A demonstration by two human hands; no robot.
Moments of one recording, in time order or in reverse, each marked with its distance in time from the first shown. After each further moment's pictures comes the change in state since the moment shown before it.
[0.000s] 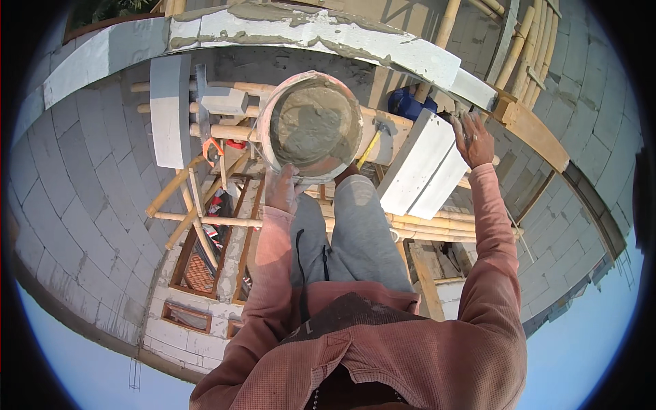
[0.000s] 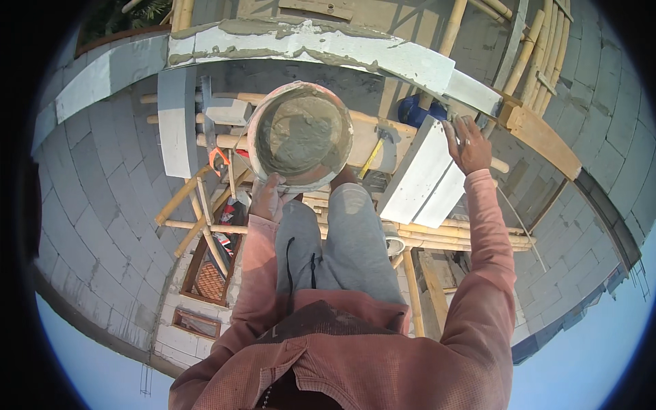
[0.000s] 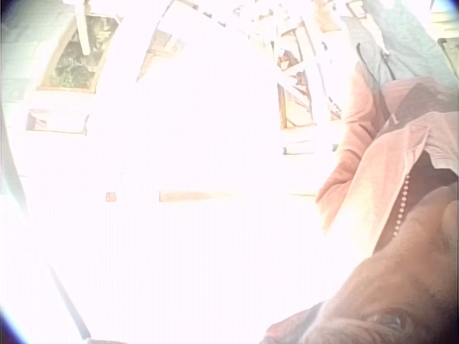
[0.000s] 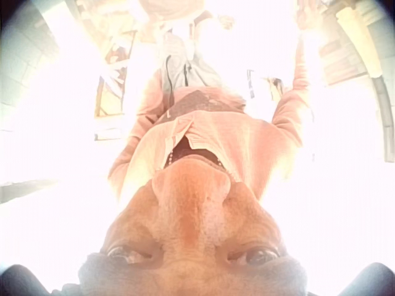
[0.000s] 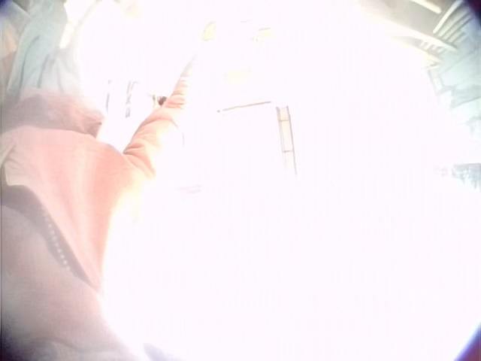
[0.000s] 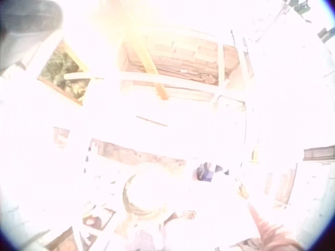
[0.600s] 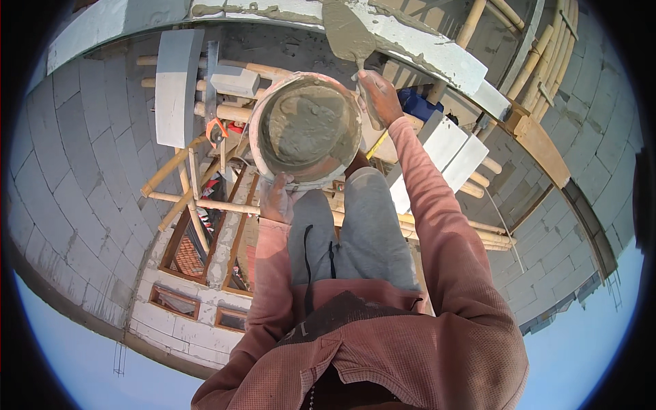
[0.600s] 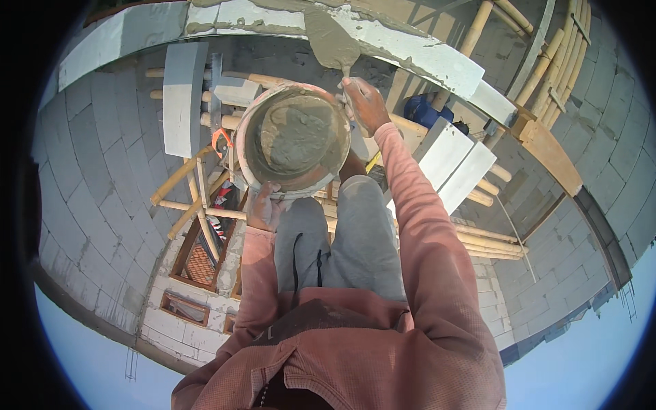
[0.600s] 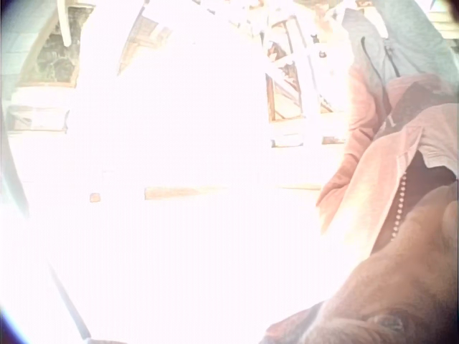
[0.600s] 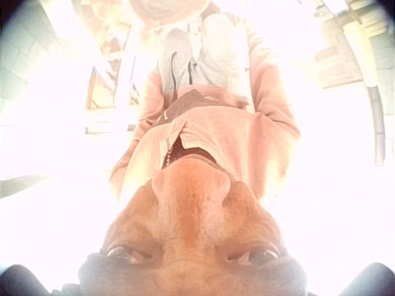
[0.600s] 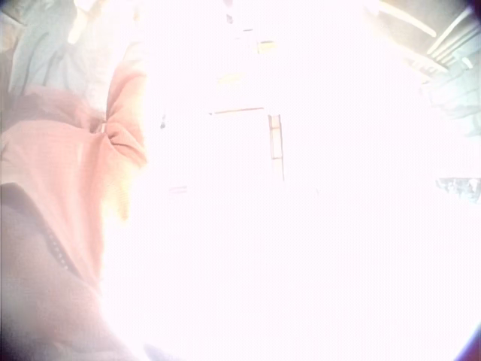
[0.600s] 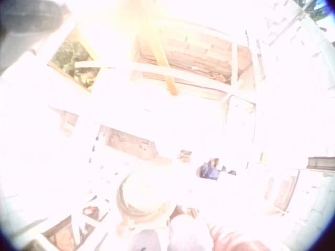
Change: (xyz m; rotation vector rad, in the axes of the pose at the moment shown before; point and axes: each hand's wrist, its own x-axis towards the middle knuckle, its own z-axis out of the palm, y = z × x) left_hand -0.014 -0.006 -0.063 -0.162 0.031 -0.009; right_hand 0.094 -0.223 0.094 1.372 -0.338 0.241
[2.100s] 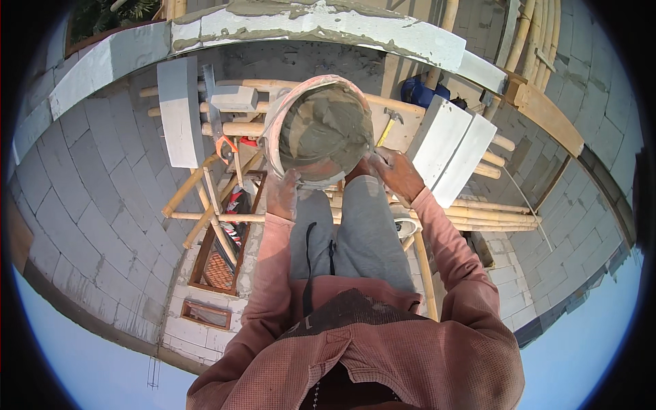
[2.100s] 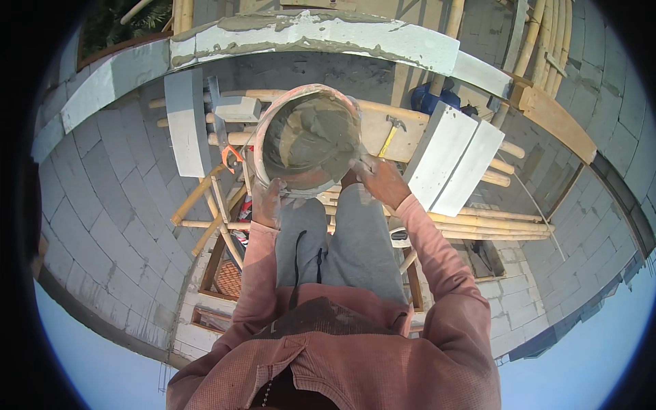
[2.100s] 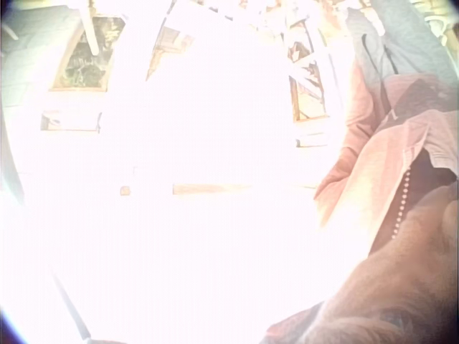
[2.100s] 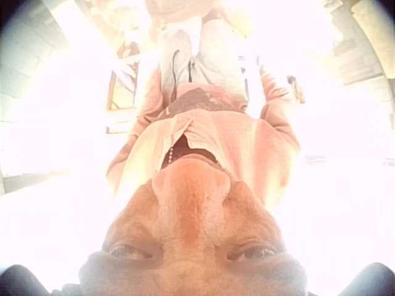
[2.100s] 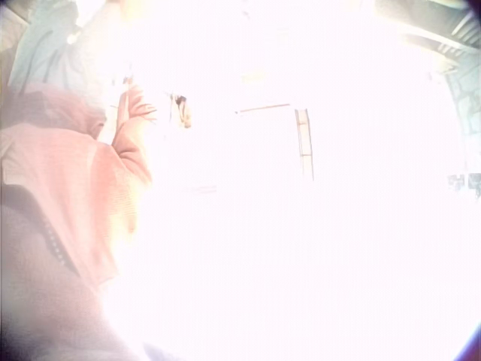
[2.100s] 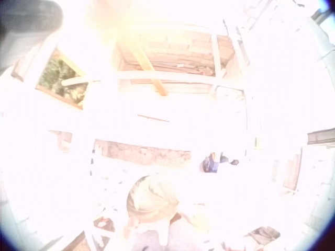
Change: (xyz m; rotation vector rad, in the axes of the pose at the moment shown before) left_hand -0.002 0.019 0.035 0.594 -0.152 0.200; right_hand -0.163 -0.017 -0.028 -0.433 -0.152 0.213
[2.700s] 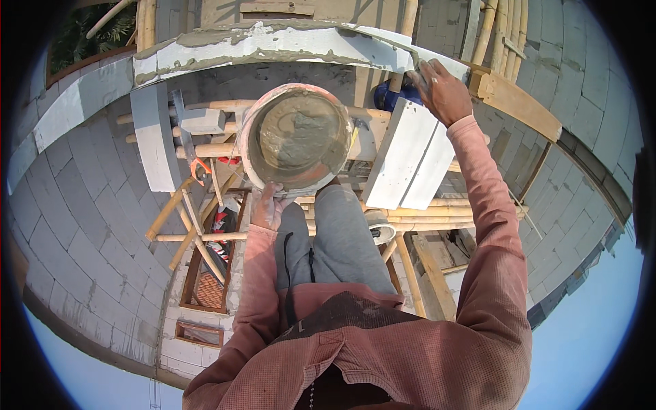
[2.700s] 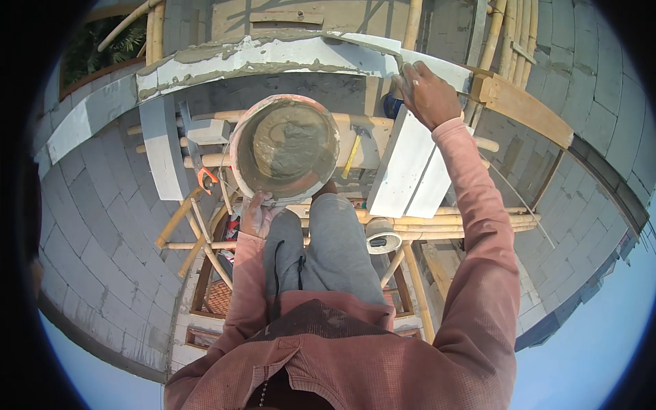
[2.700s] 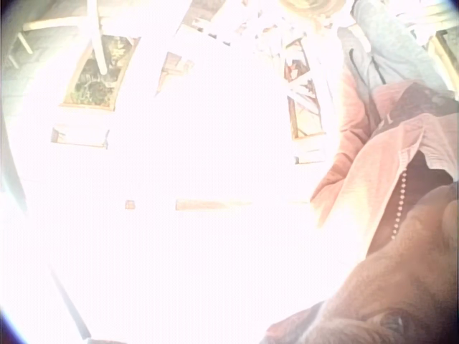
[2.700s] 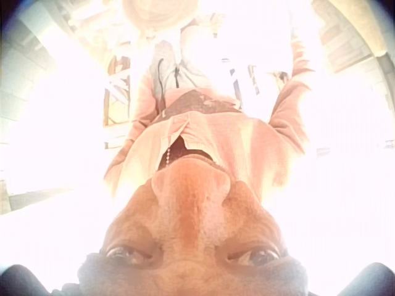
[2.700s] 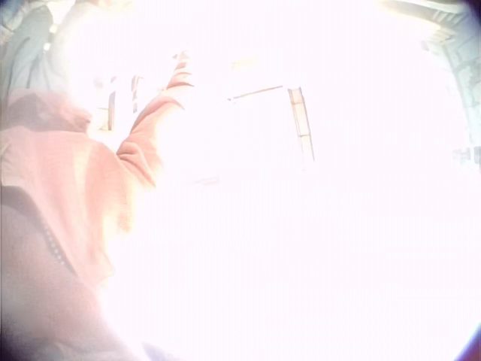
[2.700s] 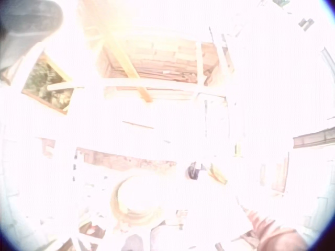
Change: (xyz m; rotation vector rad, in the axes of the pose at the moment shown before) left_hand 0.003 -0.036 0.049 -0.494 -0.135 -0.254; right_hand 0.033 0.025 -0.224 -0.908 0.550 -0.223
